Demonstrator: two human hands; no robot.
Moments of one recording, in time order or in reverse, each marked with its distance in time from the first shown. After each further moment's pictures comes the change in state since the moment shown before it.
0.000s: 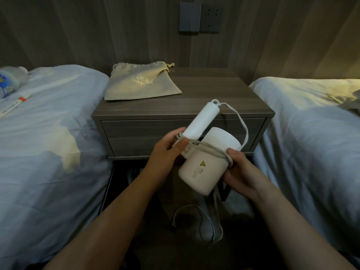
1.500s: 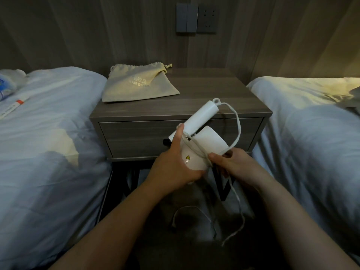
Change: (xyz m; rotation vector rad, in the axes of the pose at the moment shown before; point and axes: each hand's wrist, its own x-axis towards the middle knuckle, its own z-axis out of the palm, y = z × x) left_hand -0.019 0.006 0.016 0.718 -0.070 0.032; right_hand 0.001 -0.019 0.003 -0.960 0.213 -0.039
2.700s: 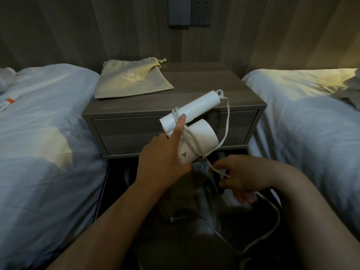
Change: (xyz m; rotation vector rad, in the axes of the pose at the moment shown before) left_hand 0.000 -0.003 -0.003 0.569 0.272 0.254; right_hand -0.038 -0.038 -0.016 -0.669 -0.551 0.161
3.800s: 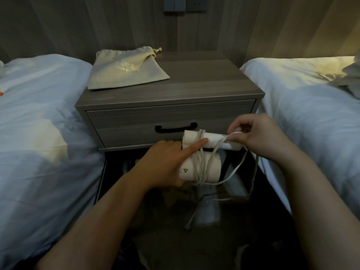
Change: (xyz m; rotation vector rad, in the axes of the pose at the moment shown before) left_hand -0.003 -0.021 0.020 0.180 -0.286 0.510; right_hand 0.006 0.032 -0.021 0.144 0.845 -0.133
